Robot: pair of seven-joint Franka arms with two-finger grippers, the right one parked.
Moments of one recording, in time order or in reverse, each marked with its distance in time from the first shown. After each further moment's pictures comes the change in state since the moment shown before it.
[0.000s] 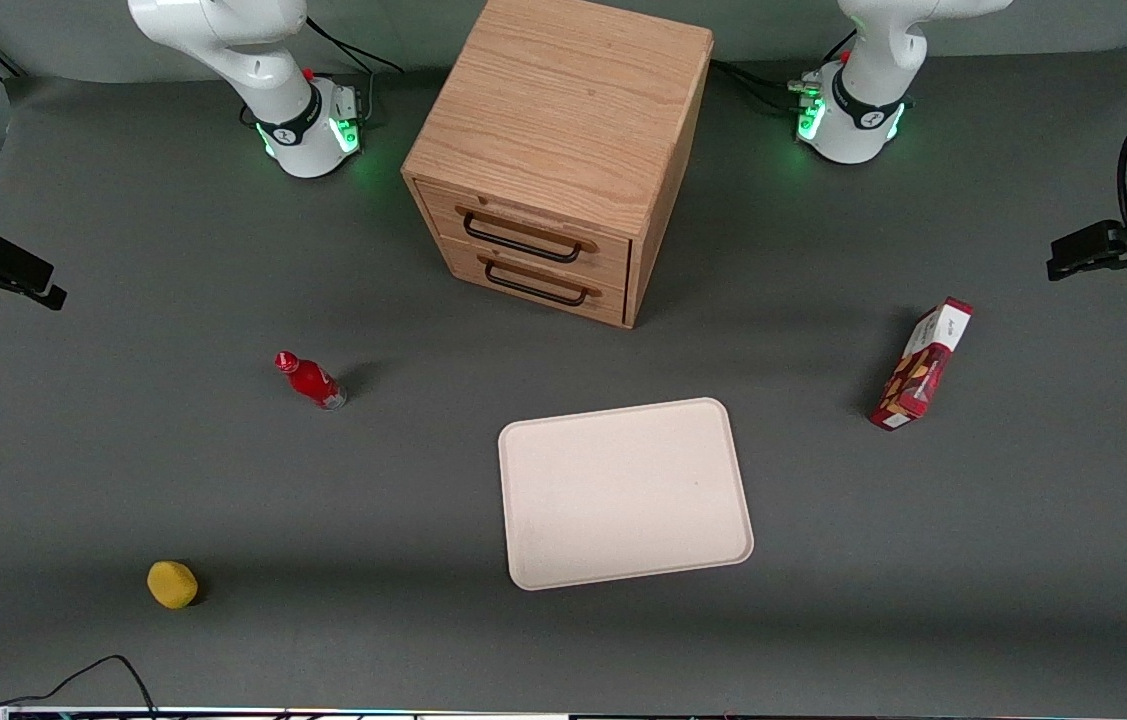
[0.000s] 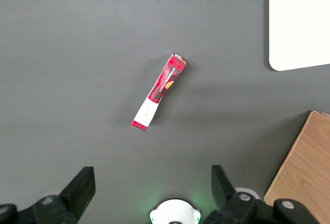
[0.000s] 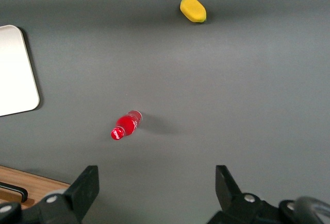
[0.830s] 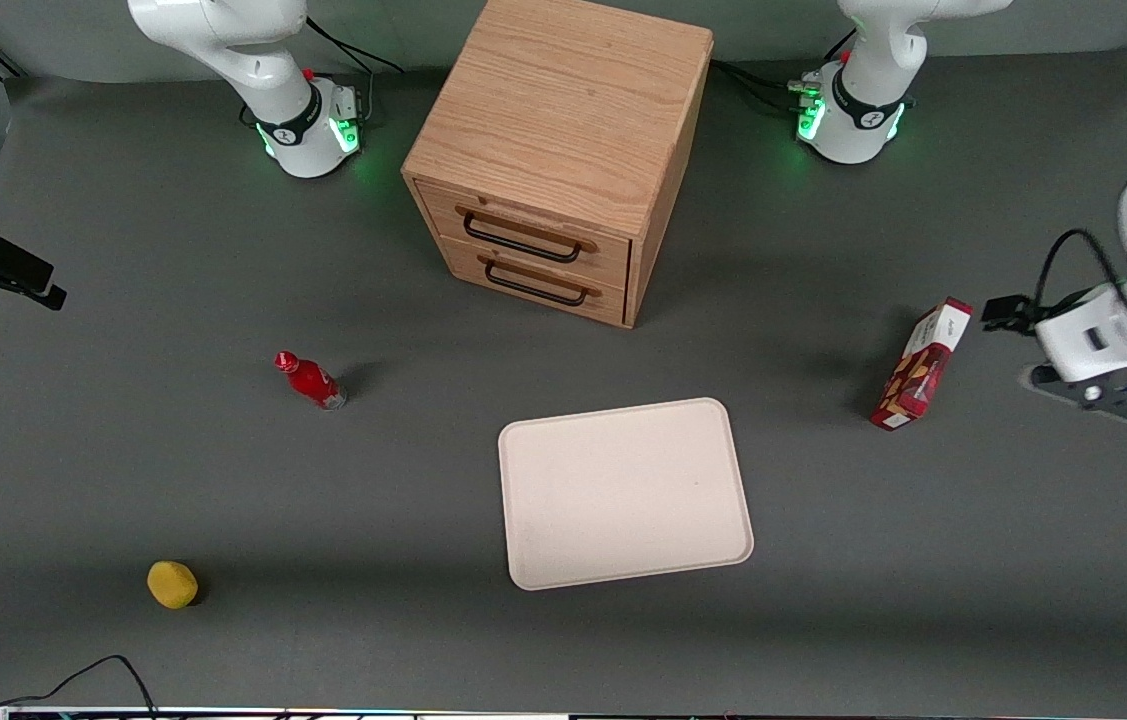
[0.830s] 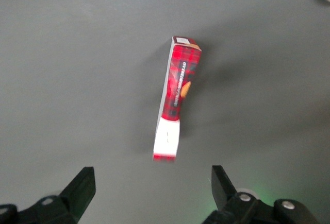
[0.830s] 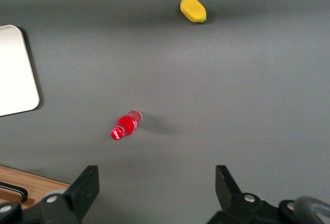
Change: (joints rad) arm 0.007 0.070 0.032 -0.463 0.058 0.447 0.403
